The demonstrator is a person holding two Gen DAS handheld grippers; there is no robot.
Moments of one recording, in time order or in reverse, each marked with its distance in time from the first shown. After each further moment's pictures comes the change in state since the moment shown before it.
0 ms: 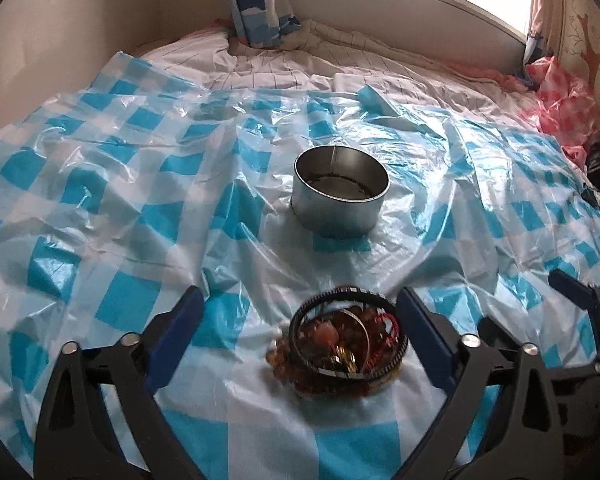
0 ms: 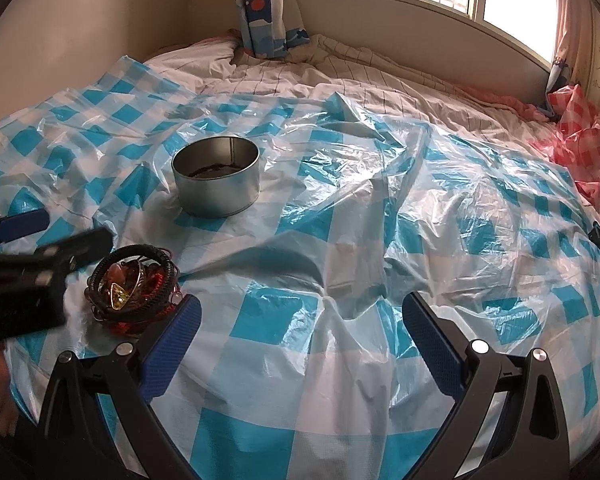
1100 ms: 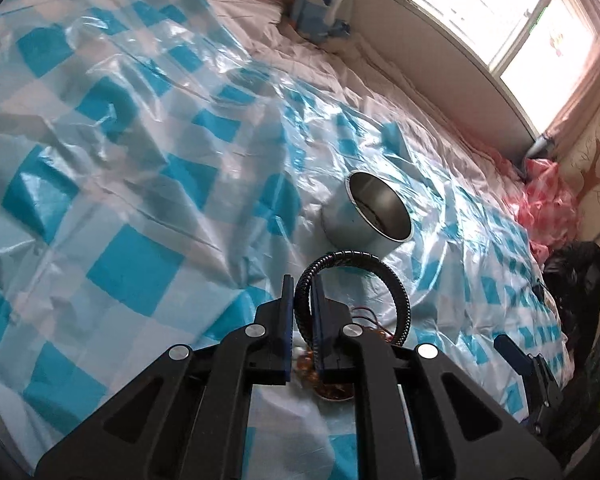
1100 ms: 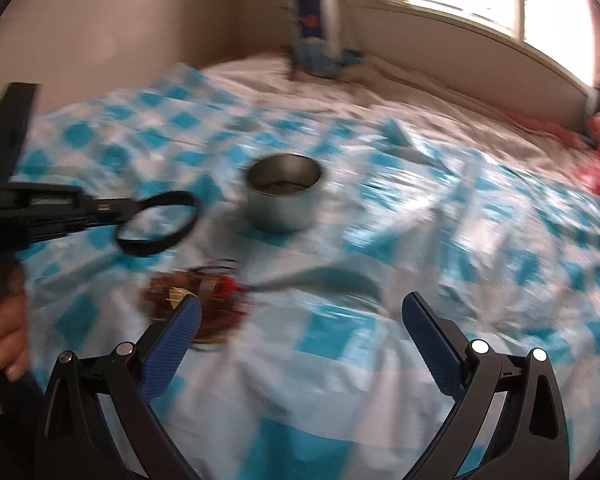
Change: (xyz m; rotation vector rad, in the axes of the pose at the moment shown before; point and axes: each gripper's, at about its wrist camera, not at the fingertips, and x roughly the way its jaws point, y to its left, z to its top) left arm 0.004 0.091 -0.006 -0.365 0.019 -0.216; right arm -0.012 0.035 0.000 -0.142 -0.030 0.229
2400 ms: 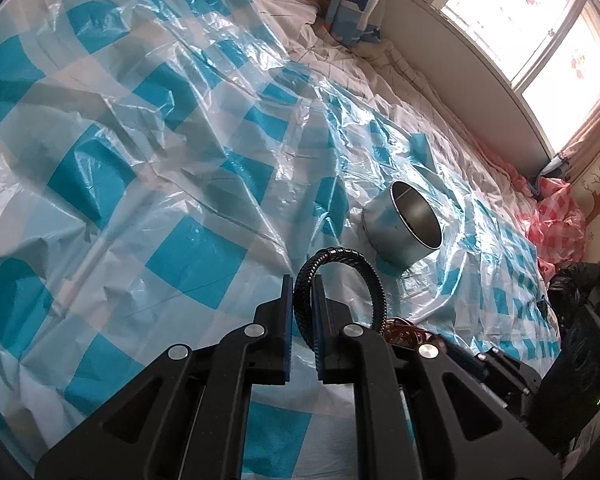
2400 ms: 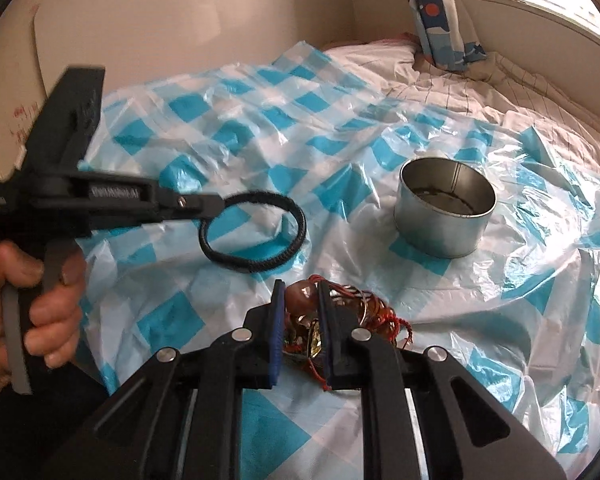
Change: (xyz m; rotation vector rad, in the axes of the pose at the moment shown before) left arm -0.014 0.038 -0.001 -0.064 0.012 0.036; right arm 0.035 0.044 0.020 -0.070 0.007 0.368
